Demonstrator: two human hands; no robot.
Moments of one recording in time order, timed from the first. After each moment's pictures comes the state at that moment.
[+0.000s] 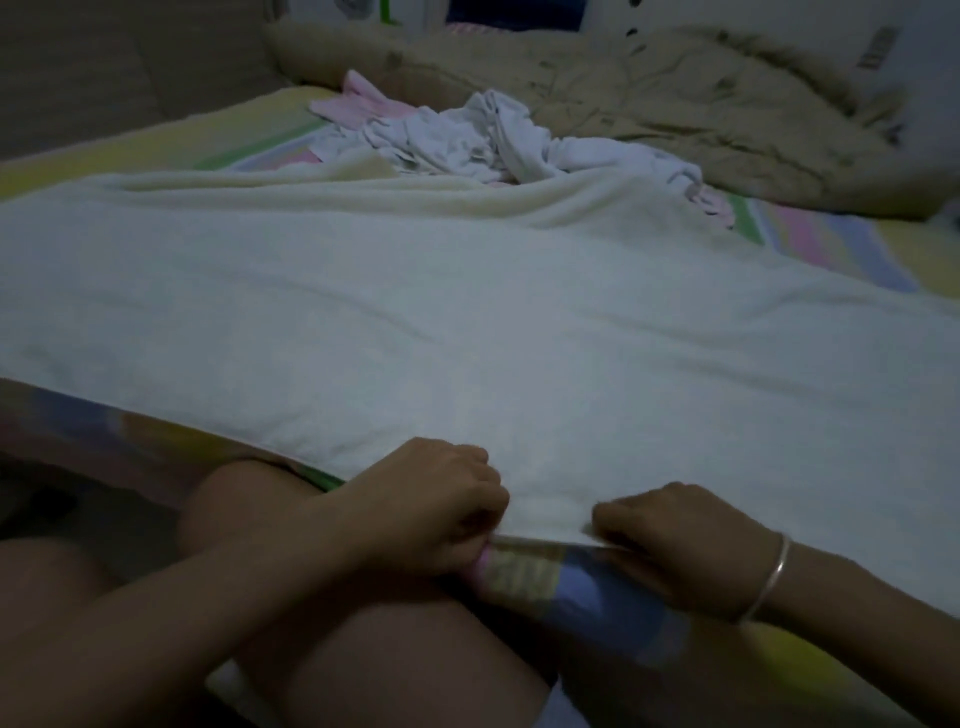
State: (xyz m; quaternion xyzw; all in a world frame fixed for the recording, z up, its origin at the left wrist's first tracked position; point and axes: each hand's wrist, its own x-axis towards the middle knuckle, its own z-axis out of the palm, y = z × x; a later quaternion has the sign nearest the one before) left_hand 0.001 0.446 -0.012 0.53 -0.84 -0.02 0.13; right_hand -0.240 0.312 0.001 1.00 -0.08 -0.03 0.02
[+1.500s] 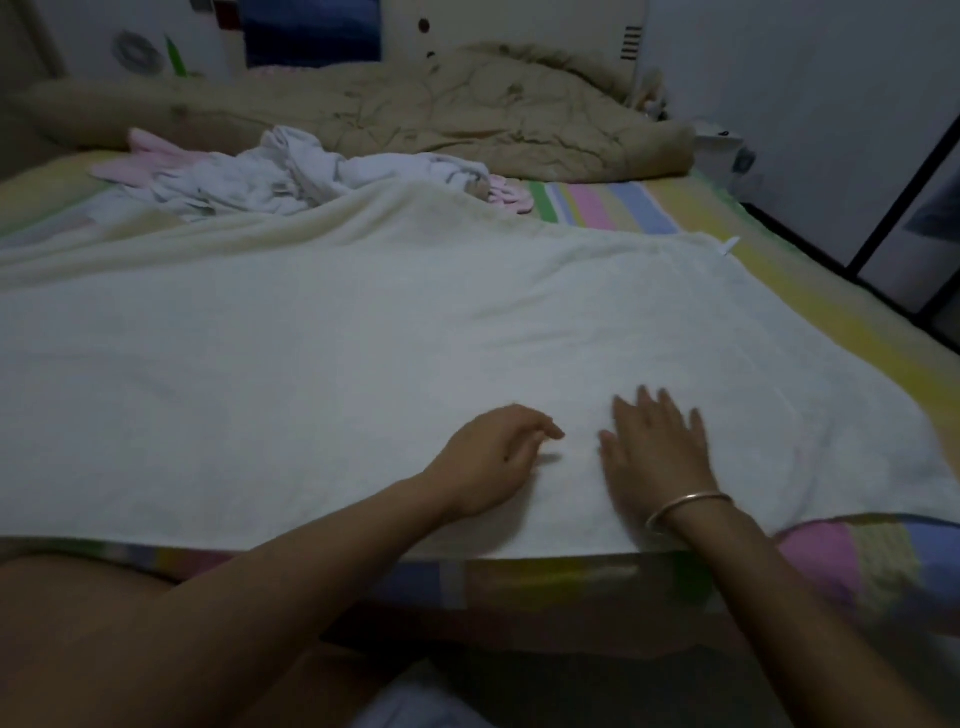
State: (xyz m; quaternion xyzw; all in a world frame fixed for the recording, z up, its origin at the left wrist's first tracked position) left_hand -0.203 0.316 -0.021 0.55 -0.75 -0.21 0.31; right_hand -0.402 0.262 -0.021 0.78 -0.62 0.02 0.01
